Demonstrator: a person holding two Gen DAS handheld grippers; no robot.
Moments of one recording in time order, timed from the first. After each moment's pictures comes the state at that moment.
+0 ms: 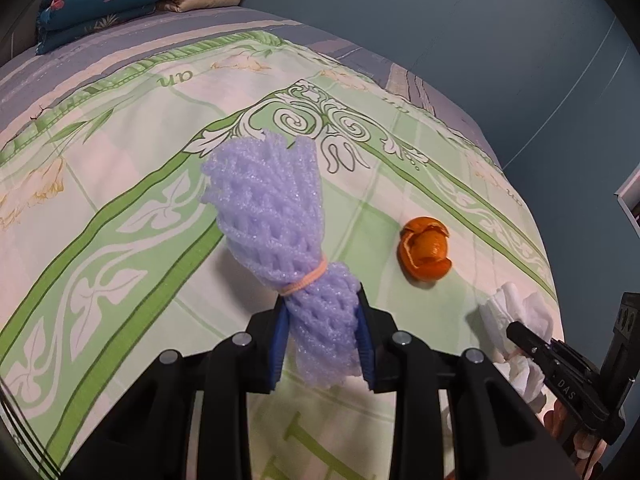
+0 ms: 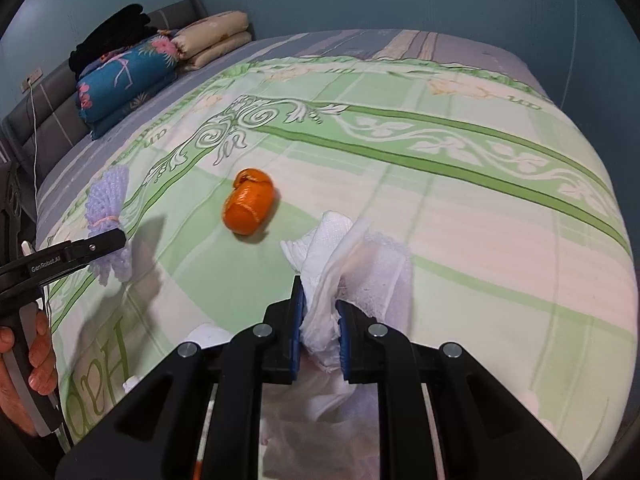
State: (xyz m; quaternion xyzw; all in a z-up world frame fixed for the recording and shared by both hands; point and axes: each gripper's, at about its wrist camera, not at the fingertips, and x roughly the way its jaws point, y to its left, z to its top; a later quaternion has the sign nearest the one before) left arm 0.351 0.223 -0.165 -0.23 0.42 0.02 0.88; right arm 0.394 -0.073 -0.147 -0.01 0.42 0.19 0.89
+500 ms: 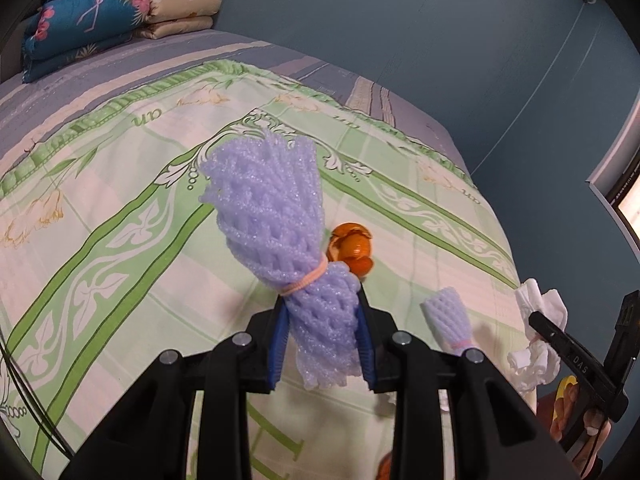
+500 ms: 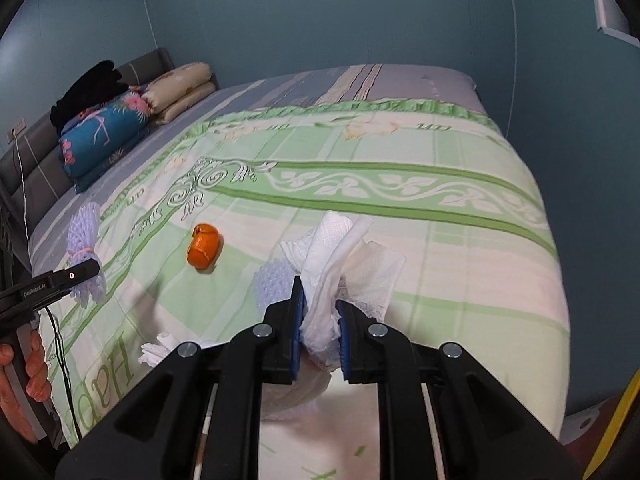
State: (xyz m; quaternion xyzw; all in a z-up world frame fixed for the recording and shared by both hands) left arm 0.322 0.179 -0.109 -0.21 0.39 -0.01 0.90; right arm 0.353 -0.169 -0.089 0.04 0.36 0.13 0.92
